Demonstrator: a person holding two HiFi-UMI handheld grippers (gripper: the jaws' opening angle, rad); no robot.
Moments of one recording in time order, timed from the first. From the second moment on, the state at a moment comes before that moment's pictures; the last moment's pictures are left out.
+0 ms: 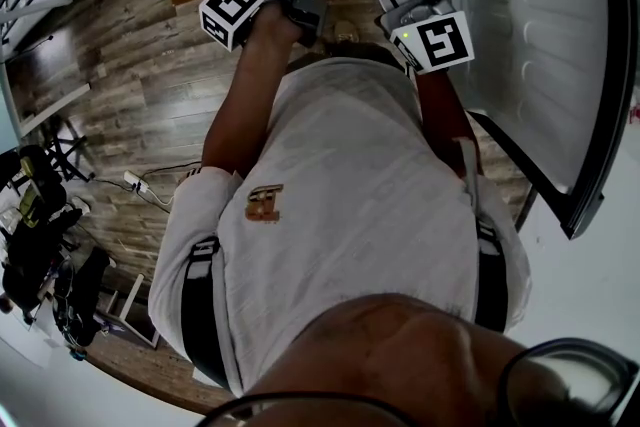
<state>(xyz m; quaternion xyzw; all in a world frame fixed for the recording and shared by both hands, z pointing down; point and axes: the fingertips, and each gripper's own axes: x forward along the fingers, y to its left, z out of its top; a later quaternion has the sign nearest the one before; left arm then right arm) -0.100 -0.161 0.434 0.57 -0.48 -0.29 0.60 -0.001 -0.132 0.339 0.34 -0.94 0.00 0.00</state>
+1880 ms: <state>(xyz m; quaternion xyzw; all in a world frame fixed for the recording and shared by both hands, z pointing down) -0.101 -0.158 0.418 0.58 -0.48 -0.30 0.59 -0.012 -0.138 0.335 0.34 -0.94 -0.01 -0.01</state>
